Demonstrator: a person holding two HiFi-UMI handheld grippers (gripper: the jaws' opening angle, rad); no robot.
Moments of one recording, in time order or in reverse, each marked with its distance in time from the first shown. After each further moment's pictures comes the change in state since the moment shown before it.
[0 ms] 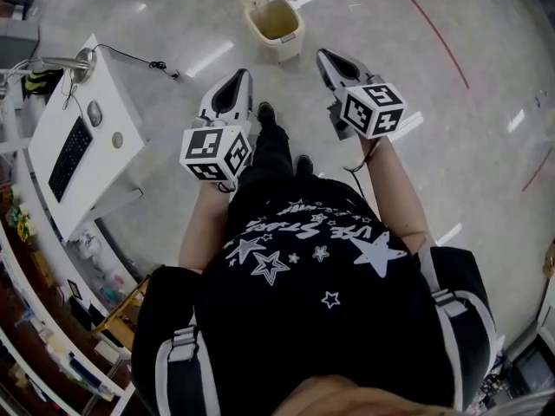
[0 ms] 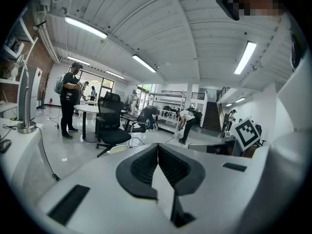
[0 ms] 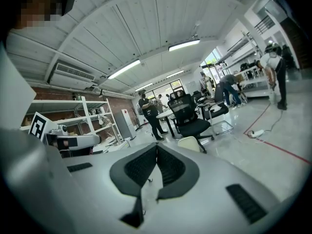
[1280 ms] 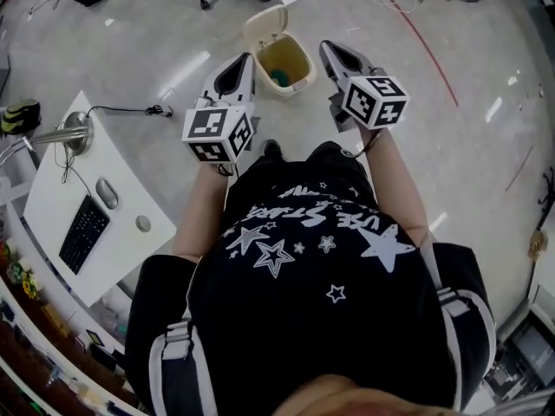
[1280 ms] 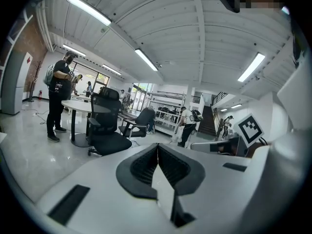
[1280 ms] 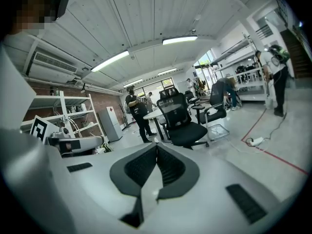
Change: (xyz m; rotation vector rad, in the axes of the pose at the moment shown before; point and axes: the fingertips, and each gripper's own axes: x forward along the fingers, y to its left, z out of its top) left arm 0.207 0.195 0.070 -0.044 0.005 -0.107; right arm 0.238 -0.069 0.106 0.001 0.021 -0.141
